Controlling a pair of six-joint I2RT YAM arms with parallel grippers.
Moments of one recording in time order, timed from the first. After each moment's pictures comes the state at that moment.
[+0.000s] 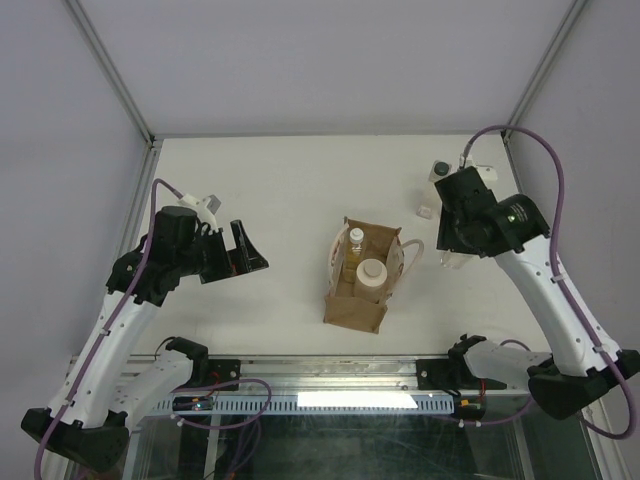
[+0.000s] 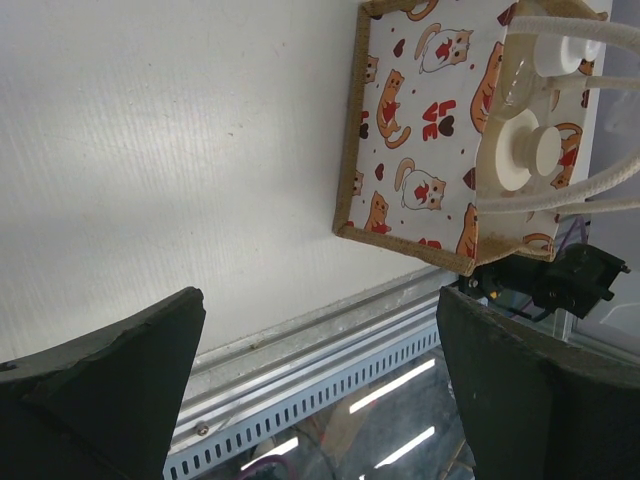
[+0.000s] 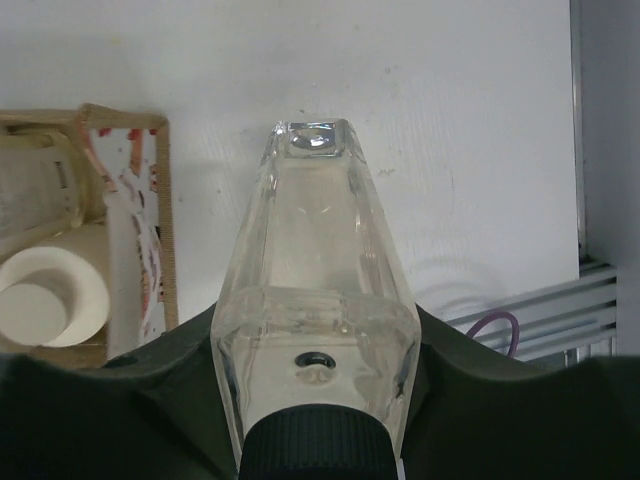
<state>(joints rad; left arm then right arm) -0.33 0.83 0.99 -0.93 0.32 -0.58 0.54 1.14 1.51 -1.44 0.52 0.53</state>
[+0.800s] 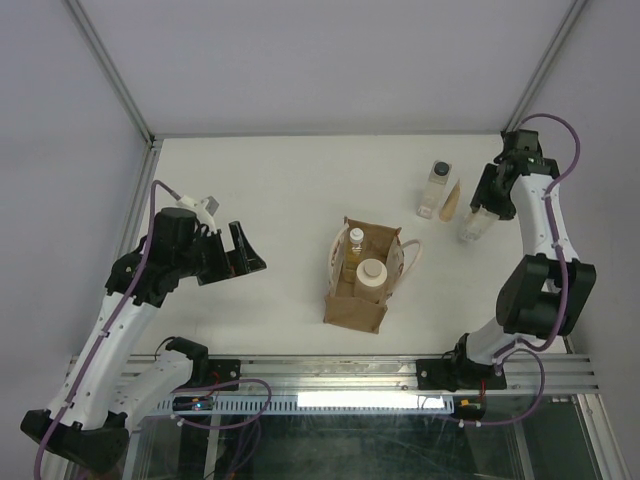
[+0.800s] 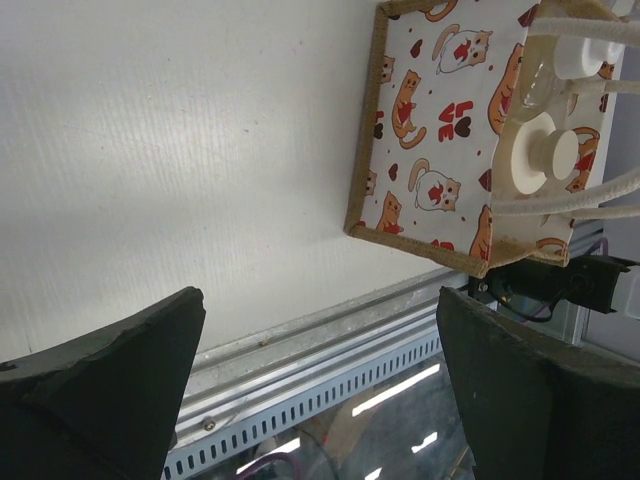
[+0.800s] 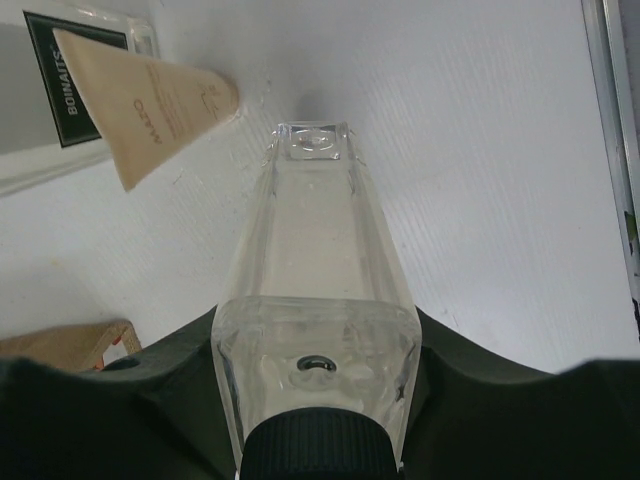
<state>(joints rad) -0.33 0.82 0.99 -0.95 0.29 -0.58 -0.16 1.53 1.41 -0.97 0.09 0.21</state>
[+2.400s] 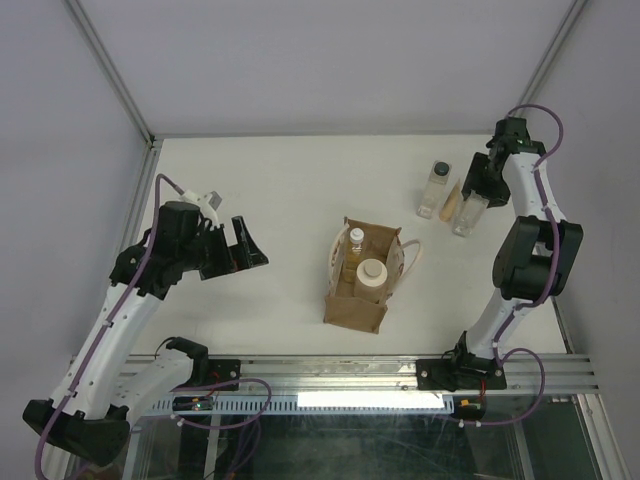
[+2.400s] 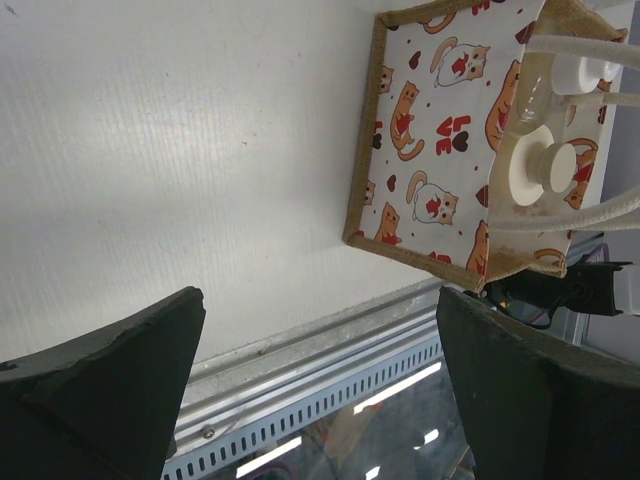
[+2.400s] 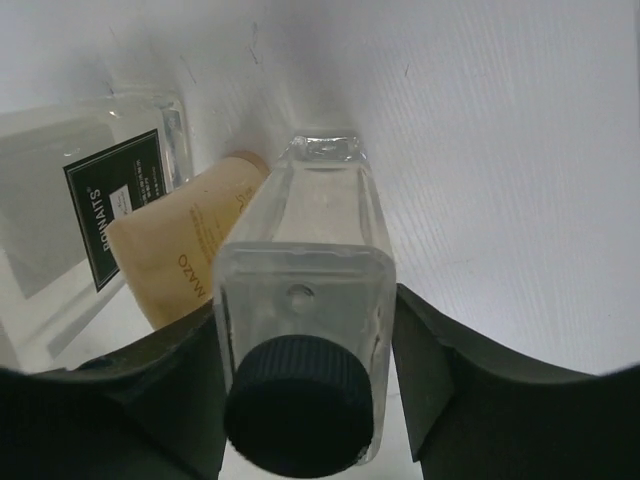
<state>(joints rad) -0.33 0.88 1.01 -0.93 0.29 -0.57 -0.17 1.83 1.62 -0.94 0.05 0.18</state>
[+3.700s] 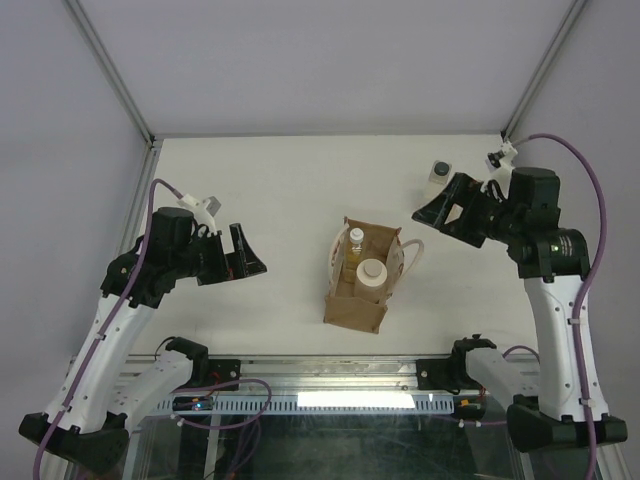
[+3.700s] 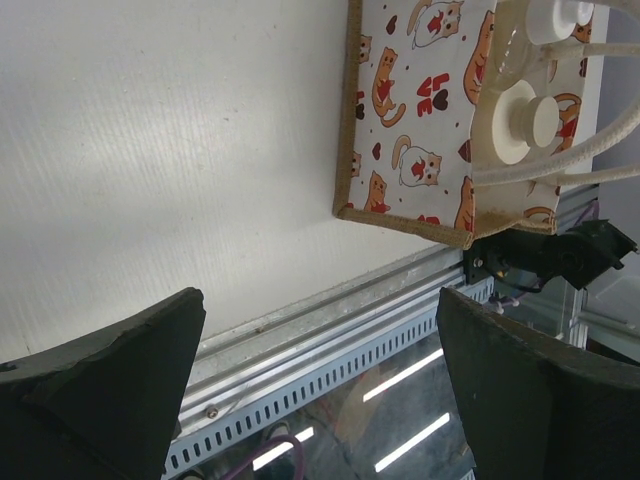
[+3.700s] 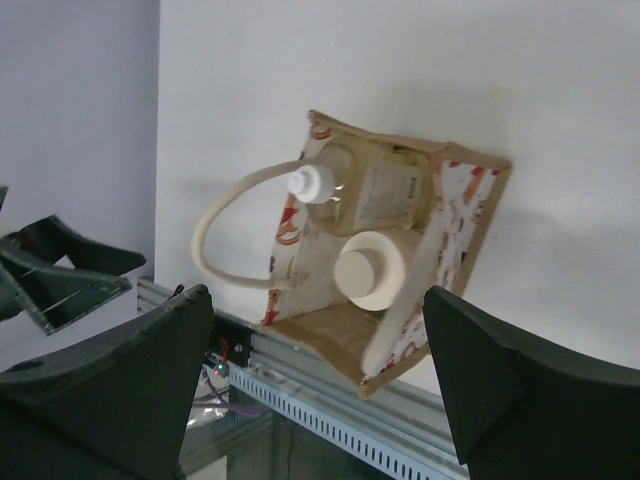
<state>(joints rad) -0.33 0.82 1.03 -0.99 0.35 -0.53 0.02 0.93 1.30 -1.03 -0.47 0.49</state>
